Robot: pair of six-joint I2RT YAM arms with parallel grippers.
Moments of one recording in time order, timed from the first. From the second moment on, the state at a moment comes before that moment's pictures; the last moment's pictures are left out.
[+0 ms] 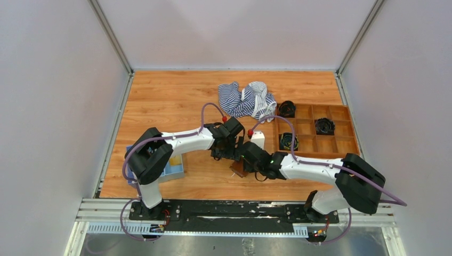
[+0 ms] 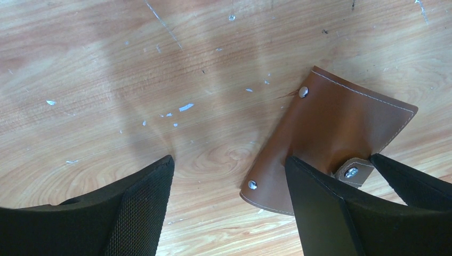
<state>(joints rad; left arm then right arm) -0.87 1.81 1.11 -0.52 -0.05 -0.64 1.02 1.37 0.66 -0.22 0.38 0.77</state>
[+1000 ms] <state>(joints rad) -0.88 1.75 1.09 -0.53 -0.10 -0.62 1.02 0.93 0.35 -0.38 0.42 0.91</state>
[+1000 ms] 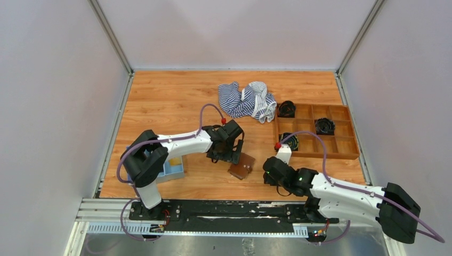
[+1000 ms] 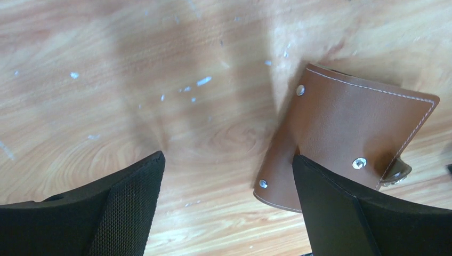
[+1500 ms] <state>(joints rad) -0.93 1.56 1.08 -0.70 -0.15 -0.59 1.02 1.14 0.59 -0.30 0.37 0.79</state>
